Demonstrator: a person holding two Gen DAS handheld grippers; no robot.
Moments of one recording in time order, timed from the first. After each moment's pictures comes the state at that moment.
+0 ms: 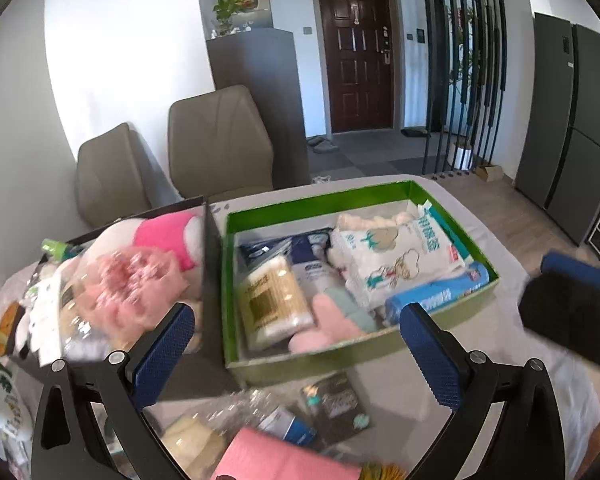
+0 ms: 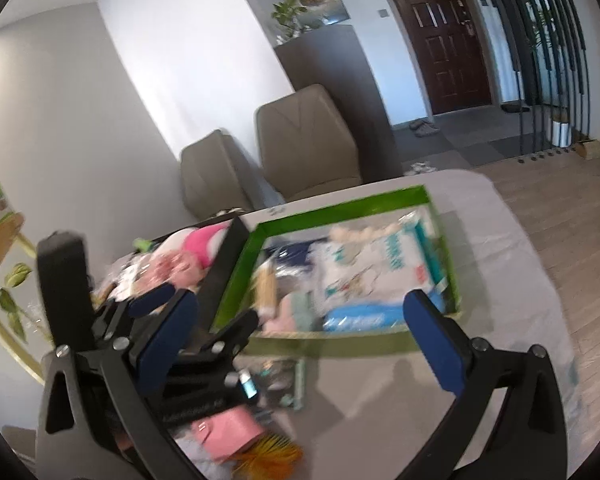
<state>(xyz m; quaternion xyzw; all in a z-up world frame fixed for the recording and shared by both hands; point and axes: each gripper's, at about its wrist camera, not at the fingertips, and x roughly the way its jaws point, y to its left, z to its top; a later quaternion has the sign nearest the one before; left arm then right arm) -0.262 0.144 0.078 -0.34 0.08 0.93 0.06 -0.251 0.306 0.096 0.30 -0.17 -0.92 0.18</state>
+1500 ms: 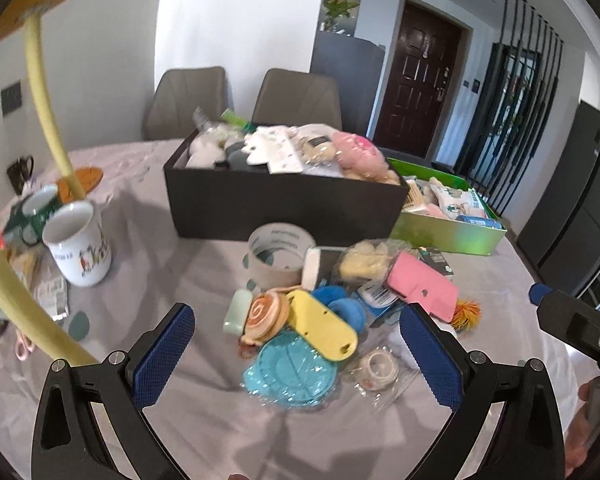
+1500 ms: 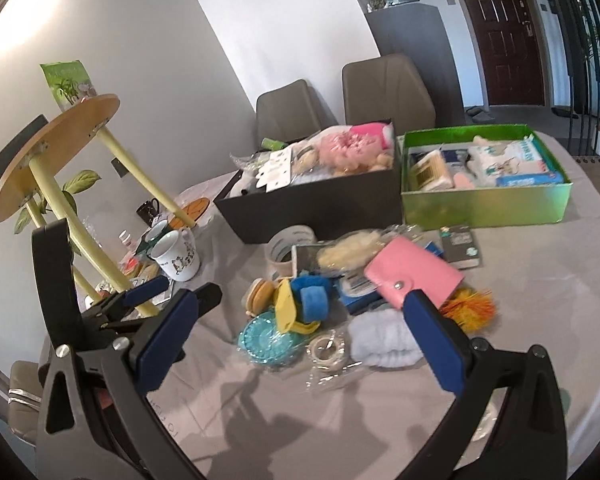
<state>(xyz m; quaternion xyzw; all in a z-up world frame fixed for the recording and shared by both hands) -0.063 -0.091 0.064 -0.35 -0.08 0.93 0.02 -0.077 0.127 0.093 0.33 -0.12 -0.90 0.26</state>
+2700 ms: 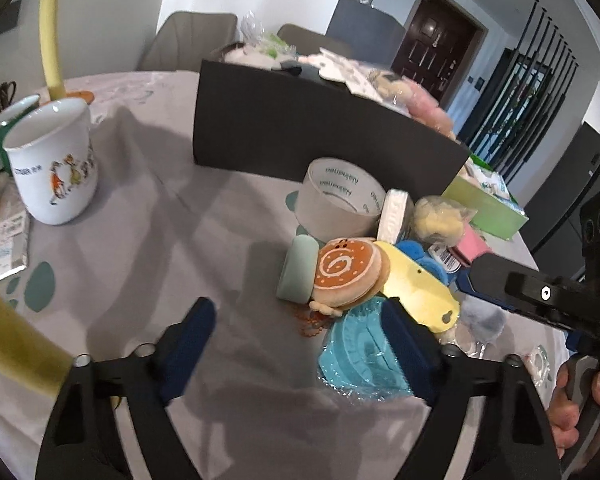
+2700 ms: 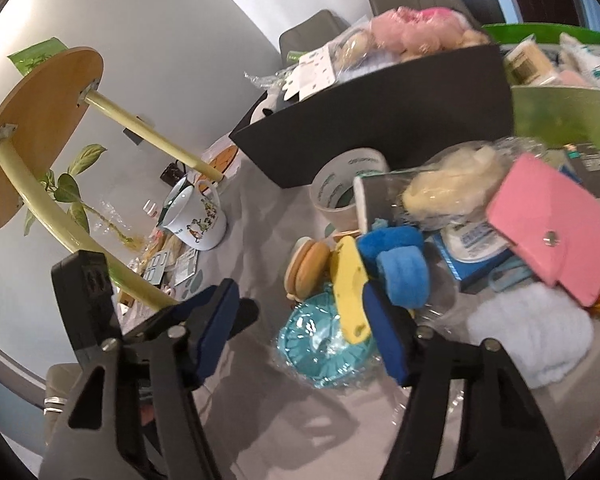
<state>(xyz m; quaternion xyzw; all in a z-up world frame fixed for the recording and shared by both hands) -0.091 -0.159 -0.024 -0.41 -0.14 0.90 0.06 -0.146 0.036 0.010 0.43 -0.17 -0.82 0.34</state>
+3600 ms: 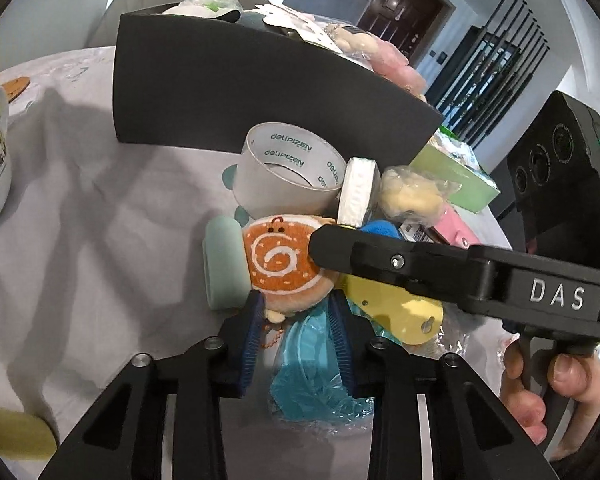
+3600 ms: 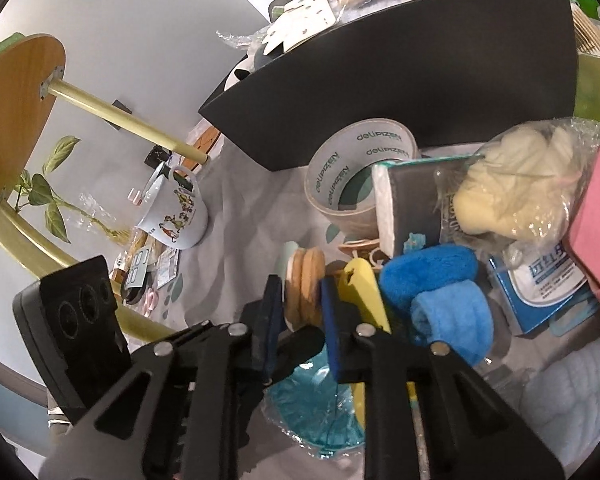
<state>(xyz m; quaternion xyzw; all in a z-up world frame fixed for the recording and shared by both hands) -0.122 -0.141 -0.044 -0.44 -0.15 0.88 0.15 -0.193 -0.005 -0.024 0.48 -0.17 -0.79 0.33</state>
